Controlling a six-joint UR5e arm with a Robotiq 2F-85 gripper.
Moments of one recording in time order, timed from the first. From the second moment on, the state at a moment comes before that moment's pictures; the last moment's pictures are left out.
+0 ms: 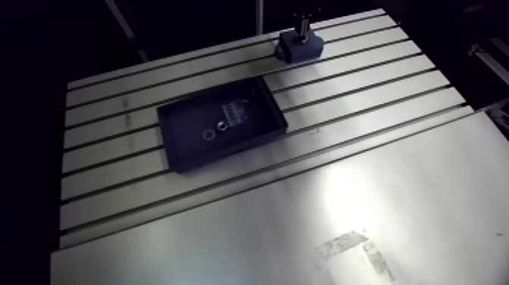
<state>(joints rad) -0.34 -0.90 1.40 -1.95 -1.63 -1.87</state>
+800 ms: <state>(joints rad) -0.35 -0.90 1.41 -1.96 -1.63 -1.88</state>
